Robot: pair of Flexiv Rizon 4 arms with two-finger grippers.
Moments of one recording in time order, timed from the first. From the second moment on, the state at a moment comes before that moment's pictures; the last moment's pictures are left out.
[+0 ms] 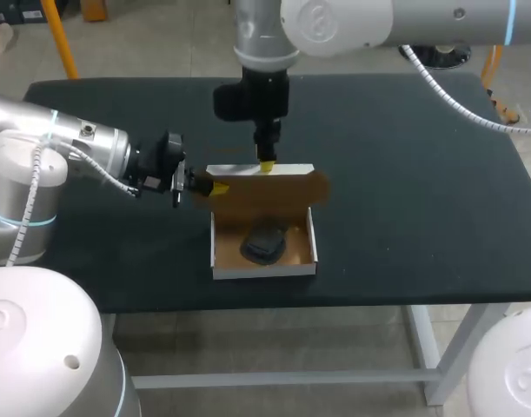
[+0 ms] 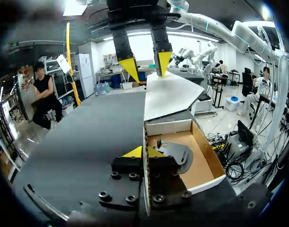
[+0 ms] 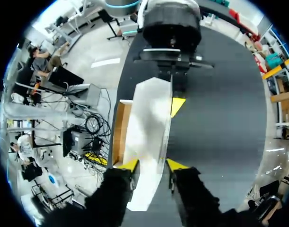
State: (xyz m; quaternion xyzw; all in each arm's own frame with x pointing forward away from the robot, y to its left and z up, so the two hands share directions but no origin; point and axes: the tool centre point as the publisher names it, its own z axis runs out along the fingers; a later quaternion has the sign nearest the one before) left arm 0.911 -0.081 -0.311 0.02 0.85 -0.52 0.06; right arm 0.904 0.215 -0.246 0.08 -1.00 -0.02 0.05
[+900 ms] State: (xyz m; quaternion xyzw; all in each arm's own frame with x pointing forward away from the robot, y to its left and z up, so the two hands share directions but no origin) left arm 0.912 -0.080 -0.312 0.02 0.85 -0.52 0.06; right arm 0.907 0.219 -0.259 0.08 -0.99 -0.01 0.06
